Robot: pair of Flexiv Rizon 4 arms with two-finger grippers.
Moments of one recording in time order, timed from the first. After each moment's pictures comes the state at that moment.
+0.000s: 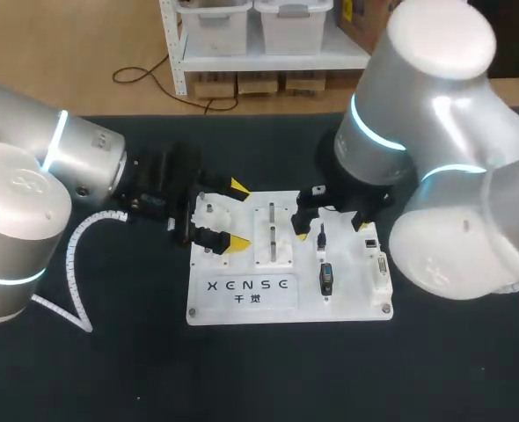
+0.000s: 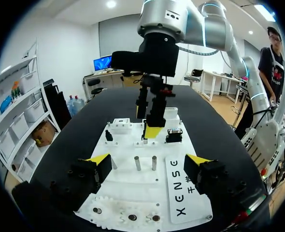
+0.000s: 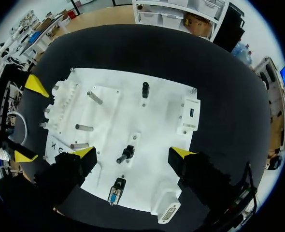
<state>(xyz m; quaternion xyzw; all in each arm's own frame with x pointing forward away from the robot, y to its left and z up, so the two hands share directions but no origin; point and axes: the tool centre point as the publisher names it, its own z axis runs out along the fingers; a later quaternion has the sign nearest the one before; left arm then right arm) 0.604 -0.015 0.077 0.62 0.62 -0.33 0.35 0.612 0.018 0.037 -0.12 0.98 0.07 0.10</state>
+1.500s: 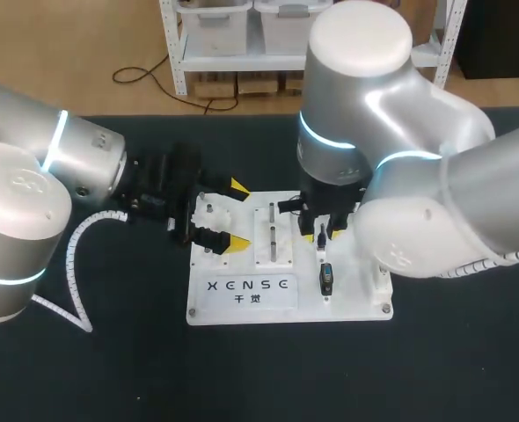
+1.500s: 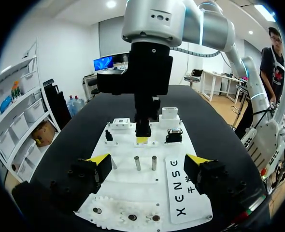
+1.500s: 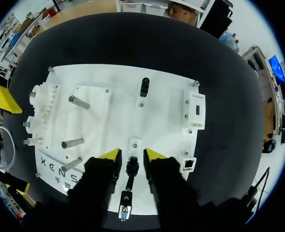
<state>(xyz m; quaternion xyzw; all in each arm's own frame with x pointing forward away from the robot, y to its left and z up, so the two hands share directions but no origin) 0.604 -0.015 0.077 0.62 0.62 -0.33 0.35 0.621 0.029 0.015 -0.07 0.99 0.01 0.07</state>
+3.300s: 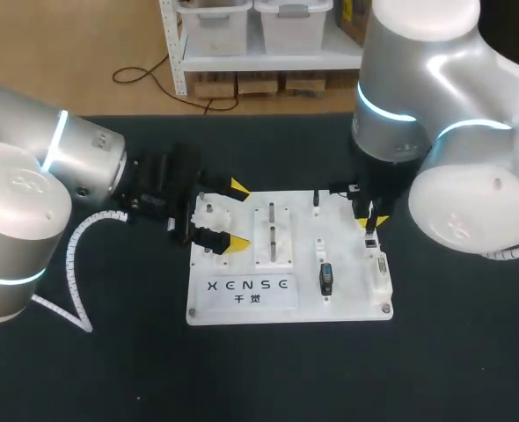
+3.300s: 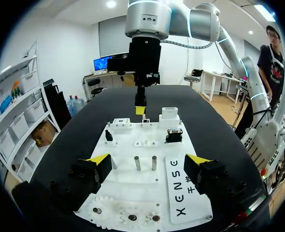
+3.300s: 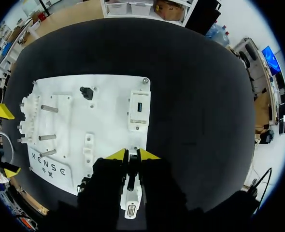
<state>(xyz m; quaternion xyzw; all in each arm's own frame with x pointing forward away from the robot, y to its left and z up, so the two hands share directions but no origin) 0.604 -0.015 0.077 0.62 0.62 -0.33 0.35 0.626 -0.045 0.040 -0.04 1.00 0.00 0.06</state>
